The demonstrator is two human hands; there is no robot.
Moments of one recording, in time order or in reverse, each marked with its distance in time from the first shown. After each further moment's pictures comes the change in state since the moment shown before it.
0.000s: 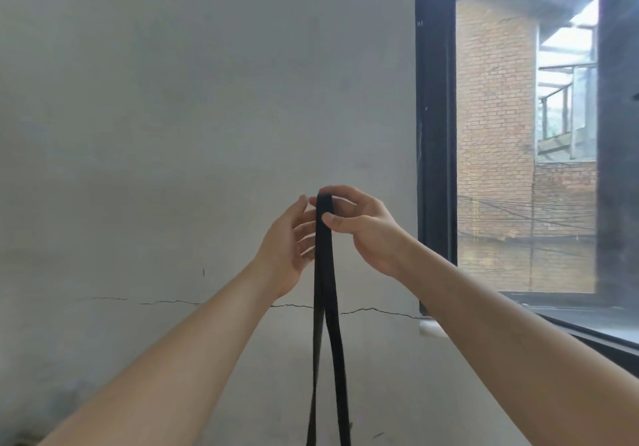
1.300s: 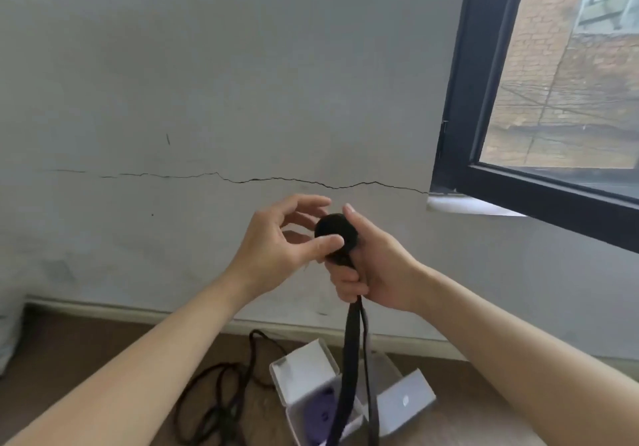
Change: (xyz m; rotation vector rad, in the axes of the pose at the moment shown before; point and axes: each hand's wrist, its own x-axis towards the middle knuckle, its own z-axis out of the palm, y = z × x) left_hand -0.042 -0.179 -0.078 0.732 -0.110 0.242; right_hand -0.116 0.190 -0.004 0.363 -0.193 0.774
